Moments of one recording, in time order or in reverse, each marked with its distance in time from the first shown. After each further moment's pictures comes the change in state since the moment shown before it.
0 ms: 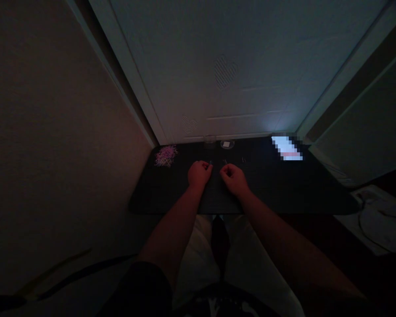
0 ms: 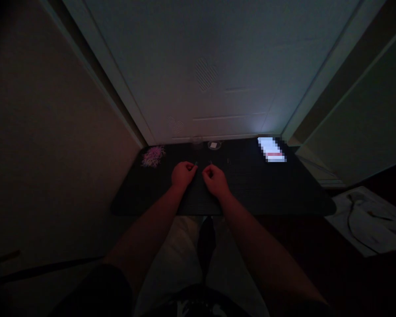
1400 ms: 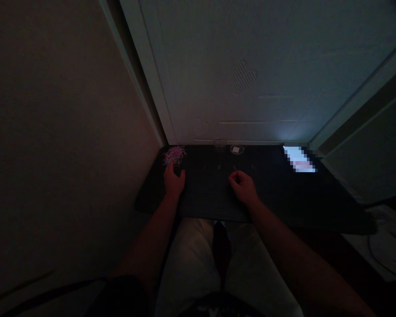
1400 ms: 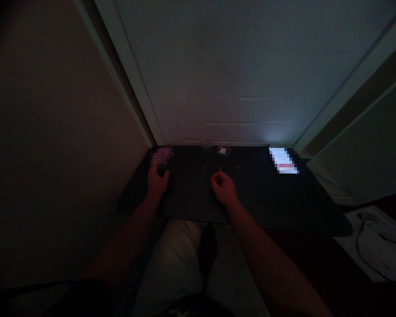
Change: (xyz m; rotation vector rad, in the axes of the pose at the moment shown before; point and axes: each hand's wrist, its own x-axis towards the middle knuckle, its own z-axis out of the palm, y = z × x) left_hand -0.010 -0.100 -0.054 -0.016 0.318 -0.112; right_hand -0.003 -0.001 -0.001 -0.070 -0.042 0.022
